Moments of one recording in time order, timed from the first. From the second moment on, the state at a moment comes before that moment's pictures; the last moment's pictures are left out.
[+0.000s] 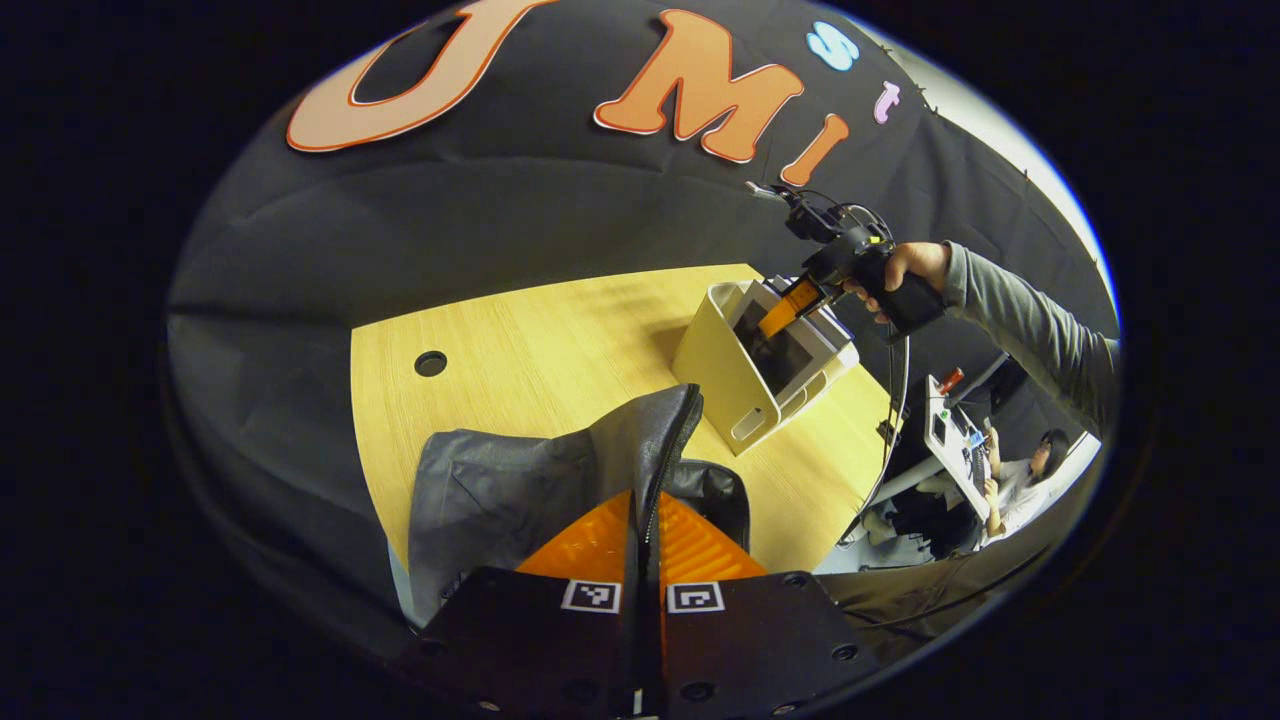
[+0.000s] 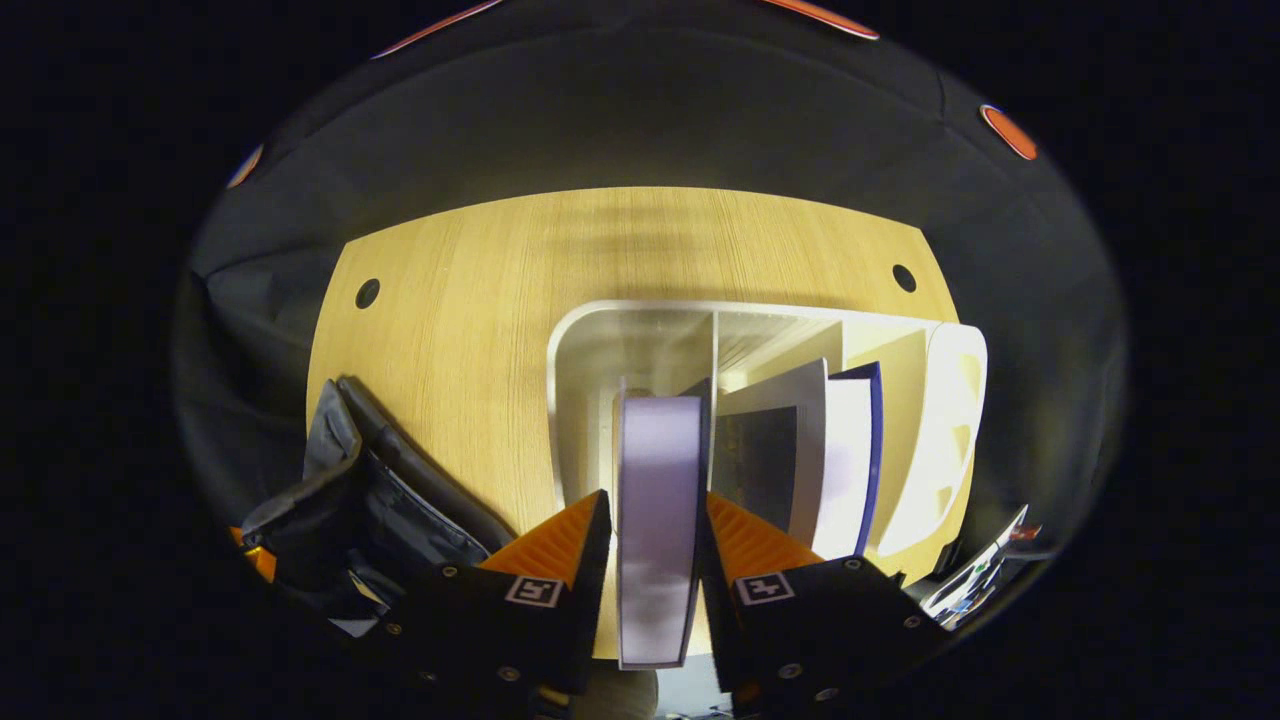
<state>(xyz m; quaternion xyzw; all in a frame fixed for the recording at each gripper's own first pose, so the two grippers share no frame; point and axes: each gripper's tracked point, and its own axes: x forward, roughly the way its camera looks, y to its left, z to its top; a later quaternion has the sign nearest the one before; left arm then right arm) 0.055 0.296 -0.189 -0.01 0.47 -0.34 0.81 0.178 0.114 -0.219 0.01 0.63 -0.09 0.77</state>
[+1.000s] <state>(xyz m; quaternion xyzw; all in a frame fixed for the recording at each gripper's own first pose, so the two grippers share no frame) 0.040 0.284 -0.201 0.01 0.47 -0.35 0.81 0.047 0.130 -0.156 0.07 0.60 -0.07 0.79</state>
